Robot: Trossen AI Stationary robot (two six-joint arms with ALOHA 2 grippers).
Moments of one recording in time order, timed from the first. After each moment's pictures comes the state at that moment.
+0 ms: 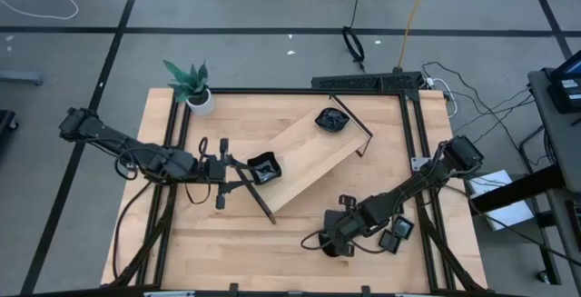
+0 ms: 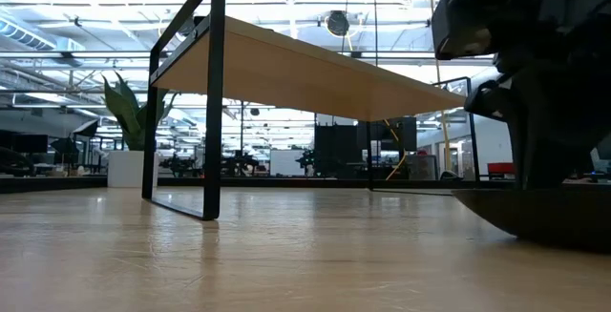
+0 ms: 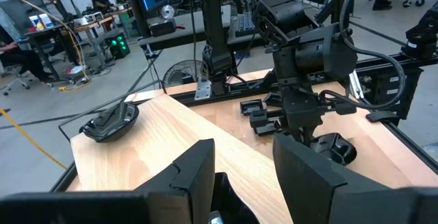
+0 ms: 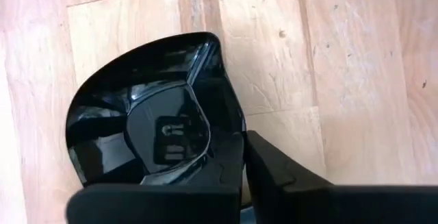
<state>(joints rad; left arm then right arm) -0.37 0.94 0.65 0.15 -0.38 0.12 0.54 1.76 1.04 -0.49 0.10 0.69</state>
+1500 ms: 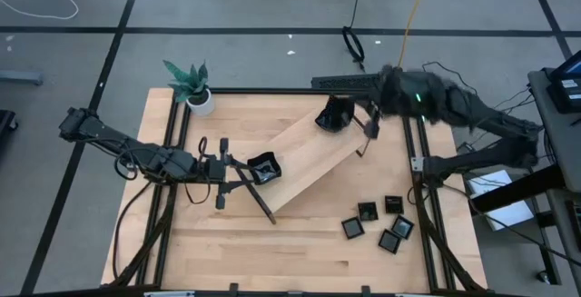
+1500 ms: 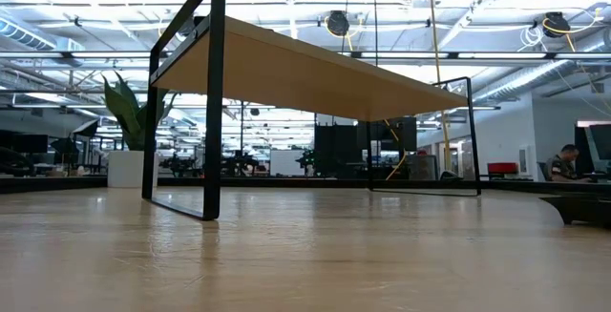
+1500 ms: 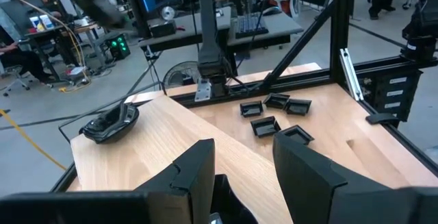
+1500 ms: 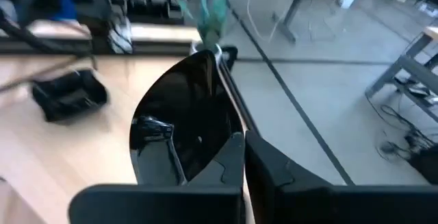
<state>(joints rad) -0.37 0.94 0.65 0.16 -0.38 0.12 -0.21 1.08 1.37 -0.69 0.19 -0.16</state>
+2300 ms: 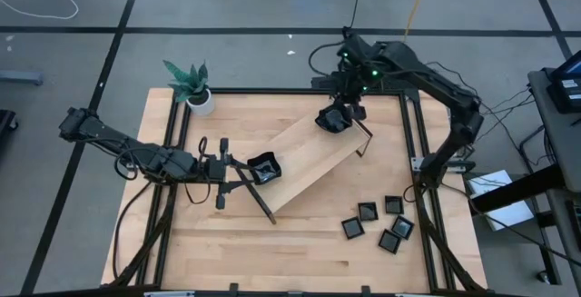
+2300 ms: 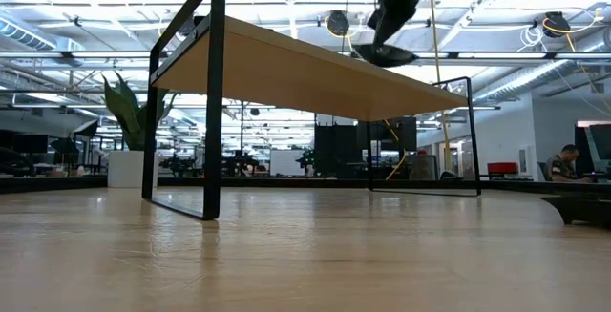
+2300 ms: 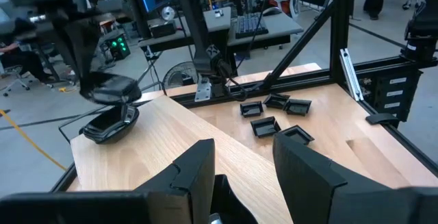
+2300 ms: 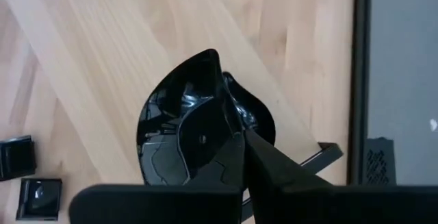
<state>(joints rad) -0.37 0.94 0.65 0.16 -0.38 0.12 -0.58 1.67 1.85 -1.31 -0.32 -0.61</state>
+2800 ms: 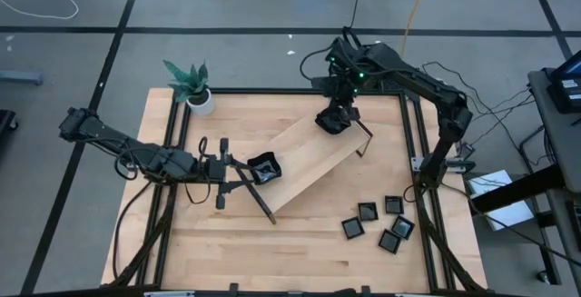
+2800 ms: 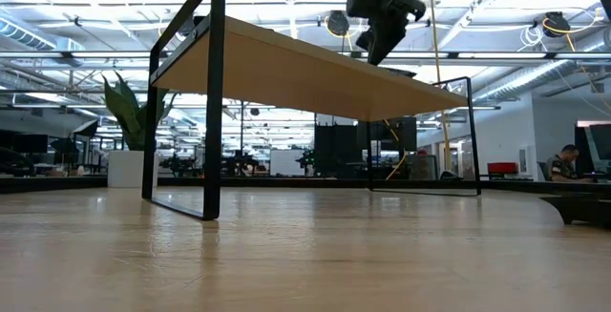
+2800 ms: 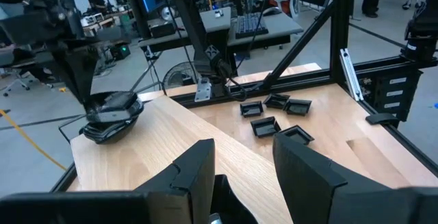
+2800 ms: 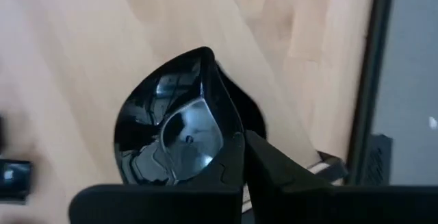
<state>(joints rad) -0.37 0.94 0.65 0.16 -0.38 0.12 -0.58 1.76 1.85 -1.30 -0.29 -0.70</state>
